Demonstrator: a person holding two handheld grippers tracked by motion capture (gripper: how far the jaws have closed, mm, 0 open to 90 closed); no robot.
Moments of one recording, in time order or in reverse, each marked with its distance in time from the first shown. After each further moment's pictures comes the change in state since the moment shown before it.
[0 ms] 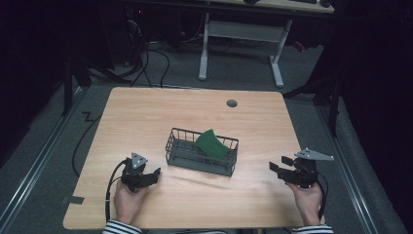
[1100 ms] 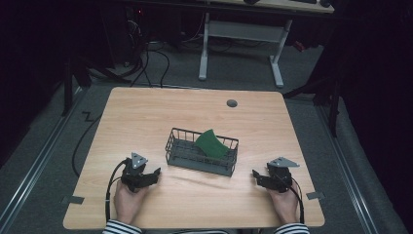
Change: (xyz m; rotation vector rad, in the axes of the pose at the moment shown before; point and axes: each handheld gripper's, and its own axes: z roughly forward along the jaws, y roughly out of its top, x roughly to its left) left arm 0.000 0.000 0.000 -0.001 0.001 0.001; right arm 0.019 -0.039 0.071 0.076 -0.114 -0.104
